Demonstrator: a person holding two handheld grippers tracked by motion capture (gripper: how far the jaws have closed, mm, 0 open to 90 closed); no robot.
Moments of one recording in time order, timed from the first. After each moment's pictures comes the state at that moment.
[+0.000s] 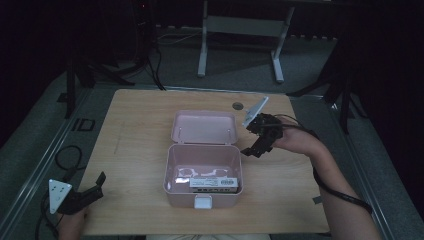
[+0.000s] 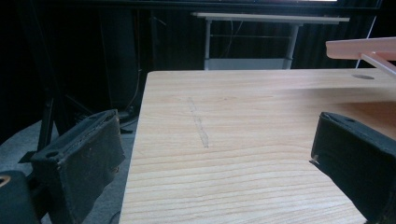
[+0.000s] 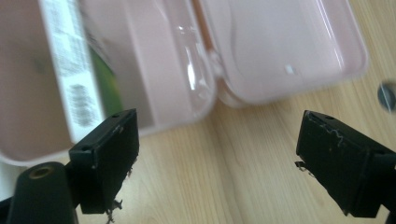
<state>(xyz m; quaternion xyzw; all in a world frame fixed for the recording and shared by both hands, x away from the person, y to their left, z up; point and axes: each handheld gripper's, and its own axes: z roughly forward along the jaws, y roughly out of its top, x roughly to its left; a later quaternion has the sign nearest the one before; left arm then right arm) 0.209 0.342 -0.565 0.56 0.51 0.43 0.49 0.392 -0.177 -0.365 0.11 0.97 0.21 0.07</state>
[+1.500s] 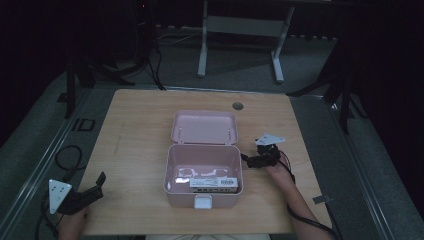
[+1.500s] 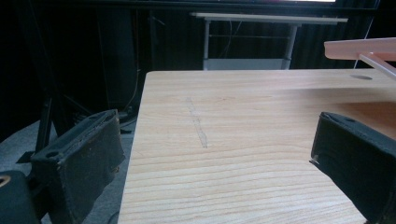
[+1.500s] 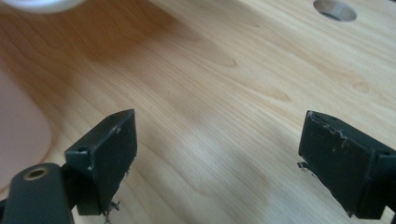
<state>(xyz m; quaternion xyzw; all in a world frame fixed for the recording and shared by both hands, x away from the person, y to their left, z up) 0.209 0.342 -0.565 0.56 0.51 0.43 0.50 0.409 -0.236 -0.548 0.32 0.84 0.38 0.20</state>
